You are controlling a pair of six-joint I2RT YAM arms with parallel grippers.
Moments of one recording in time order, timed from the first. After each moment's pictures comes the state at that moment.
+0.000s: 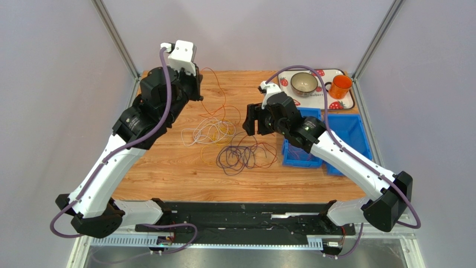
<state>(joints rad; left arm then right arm) -0.72 1.23 1.70 -0.60 -0.42 -0.08 0.77 1.34 1.30 -0.52 0.10 0.42</state>
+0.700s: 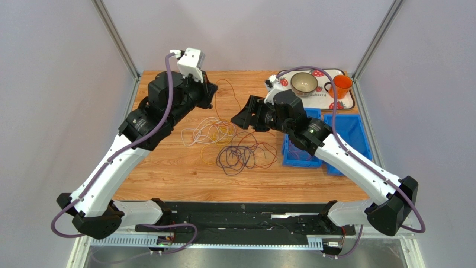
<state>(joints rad) -0.72 1.22 1.63 -0.58 -0.21 -0.21 0.77 1.30 1.28 -0.35 -0.10 0.74</state>
